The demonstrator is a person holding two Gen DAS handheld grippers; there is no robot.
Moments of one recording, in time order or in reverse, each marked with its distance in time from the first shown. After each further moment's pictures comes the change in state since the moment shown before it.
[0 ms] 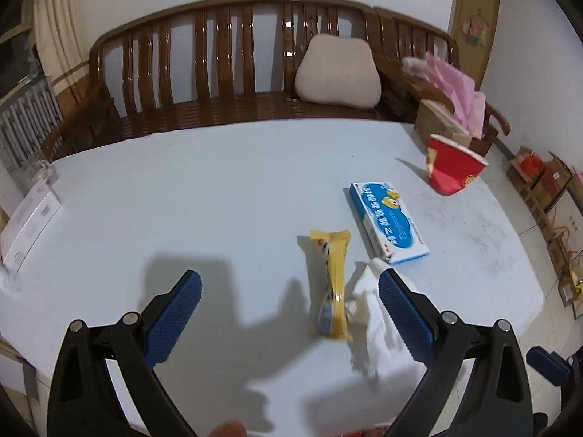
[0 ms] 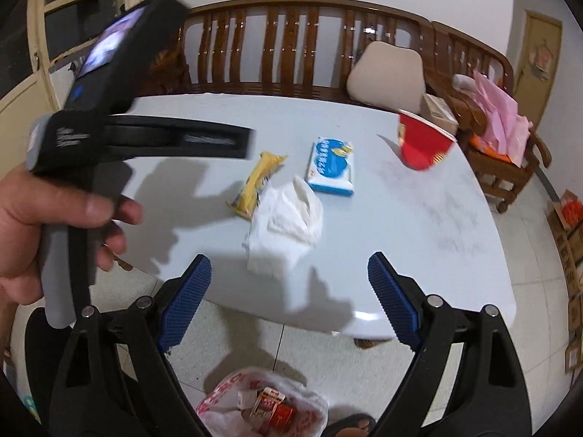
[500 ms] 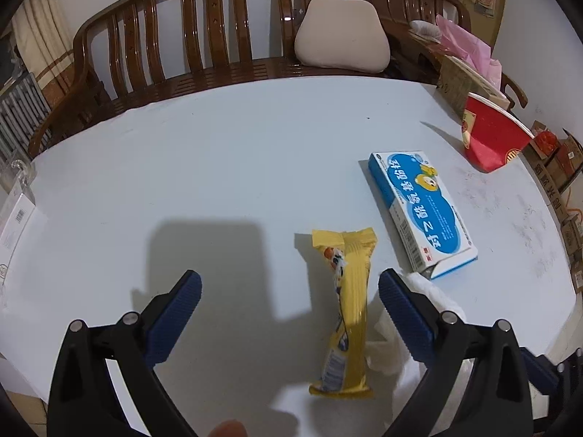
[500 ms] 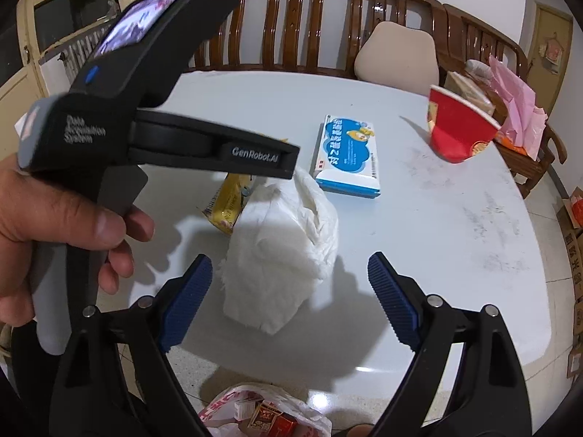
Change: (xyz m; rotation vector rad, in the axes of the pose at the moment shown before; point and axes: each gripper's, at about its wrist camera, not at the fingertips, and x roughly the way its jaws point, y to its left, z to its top) left arm 0.075 -0.007 0.007 0.027 0.124 0.018; right arm 0.085 -0.005 0.010 0.005 0.064 0.017
